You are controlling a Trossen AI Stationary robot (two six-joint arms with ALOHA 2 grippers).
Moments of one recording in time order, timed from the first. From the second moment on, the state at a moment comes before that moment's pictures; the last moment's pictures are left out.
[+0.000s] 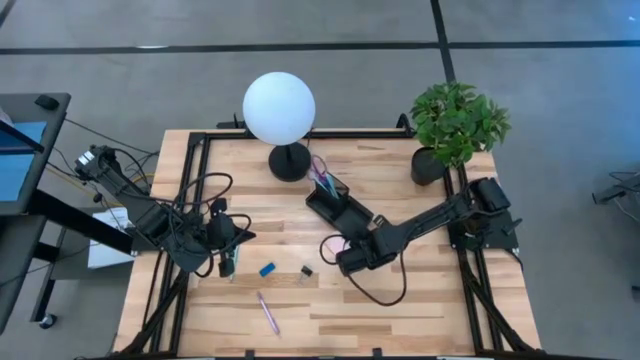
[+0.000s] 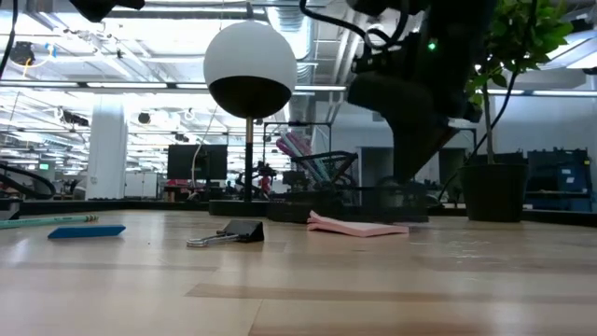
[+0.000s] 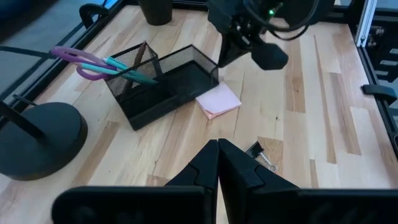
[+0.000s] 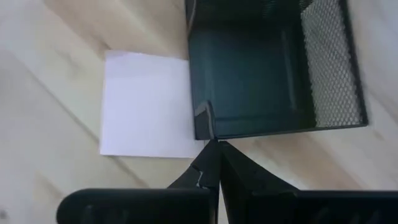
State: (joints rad) left arm -0.68 0.97 0.88 -0.68 -0.74 -0.61; right arm 0.34 1.89 1.29 -0.89 0.45 1.05
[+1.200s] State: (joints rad) left arm -0.68 0.97 0.88 -0.68 -0.75 -0.68; right arm 0.34 2.07 1.30 -0.60 0.59 0.97
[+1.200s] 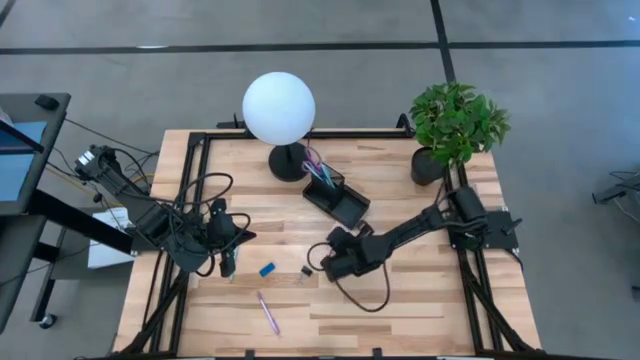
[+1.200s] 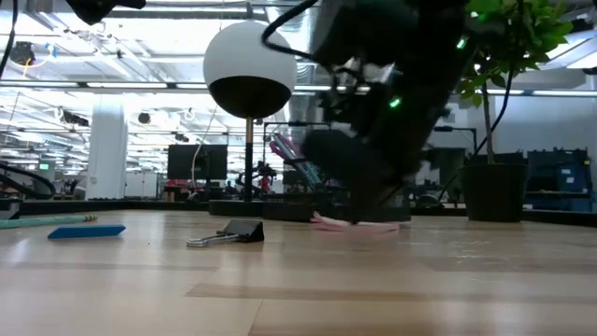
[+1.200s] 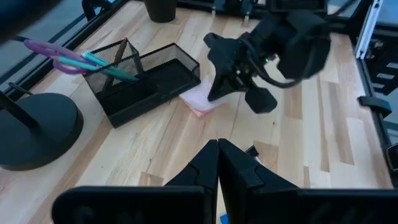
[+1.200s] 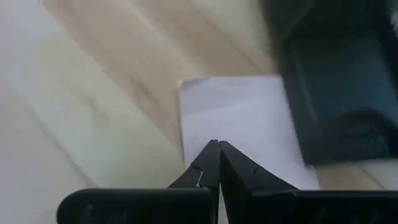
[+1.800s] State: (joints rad) left arm -0.68 1.06 0.88 -0.68 -0.74 -0.68; right arm 0.42 2.03 1.33 -0.60 0.45 0.94
